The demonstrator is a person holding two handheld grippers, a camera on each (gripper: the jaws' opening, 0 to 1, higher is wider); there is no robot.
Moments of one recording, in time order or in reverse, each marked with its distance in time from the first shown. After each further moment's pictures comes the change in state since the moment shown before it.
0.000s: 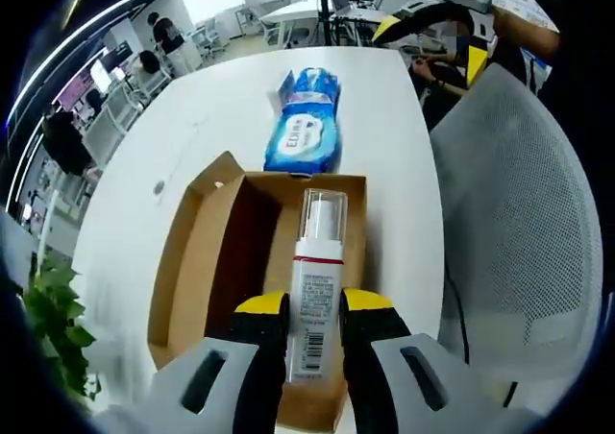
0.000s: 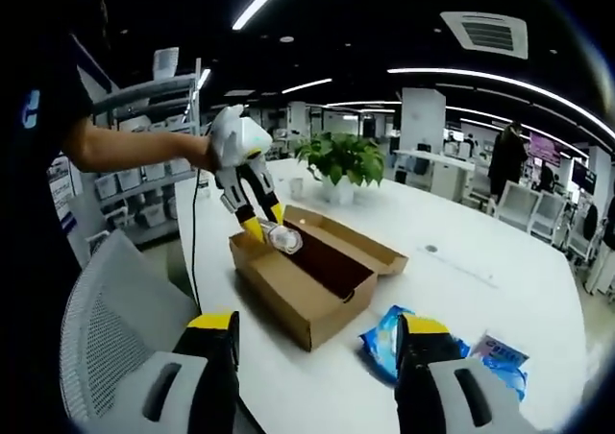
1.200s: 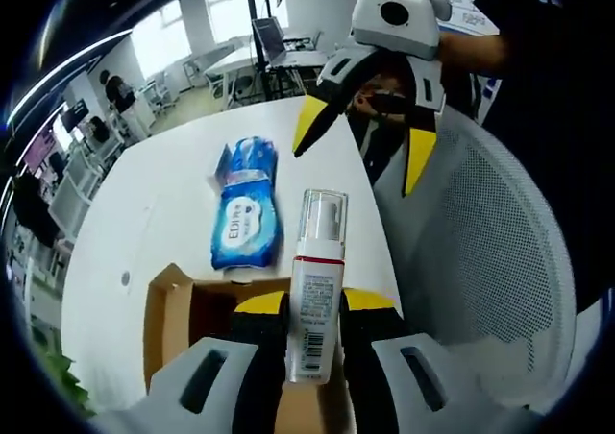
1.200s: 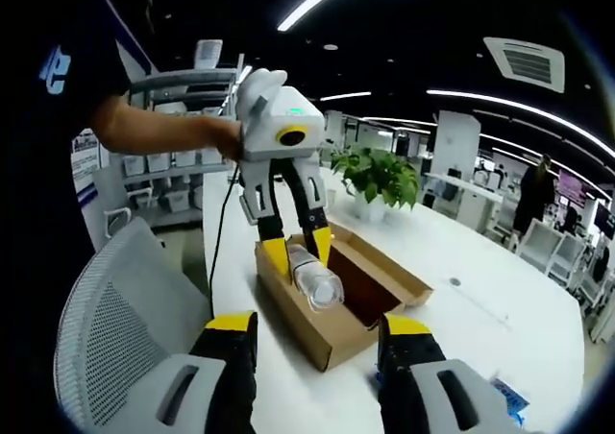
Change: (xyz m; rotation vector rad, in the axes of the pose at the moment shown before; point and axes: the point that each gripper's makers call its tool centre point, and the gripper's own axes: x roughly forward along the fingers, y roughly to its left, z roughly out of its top) left arm 0.002 -0.061 0.084 0.190 -0.179 -0.180; right arm 0.020 0.034 0.015 -0.154 -0.023 0.122
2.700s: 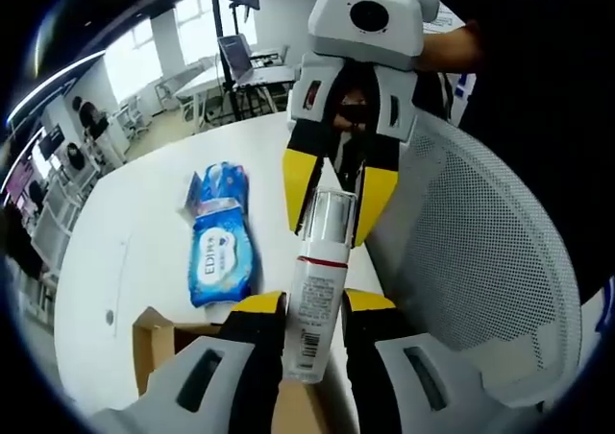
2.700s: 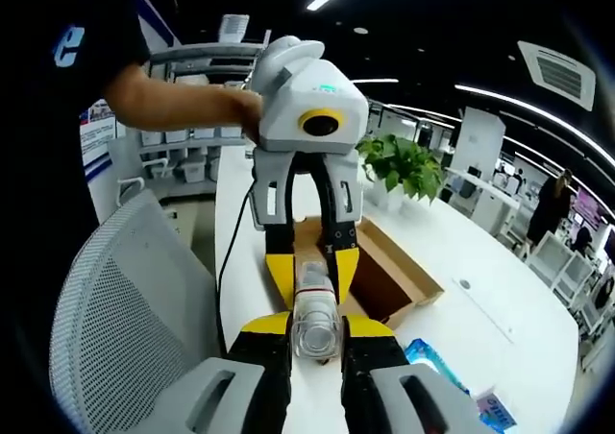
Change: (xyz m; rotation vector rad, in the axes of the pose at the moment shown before) left arm 0.023 -0.012 0.023 0.100 -0.067 -0.087; right arm 0.011 0.003 -0.005 -0.081 0.090 0.055
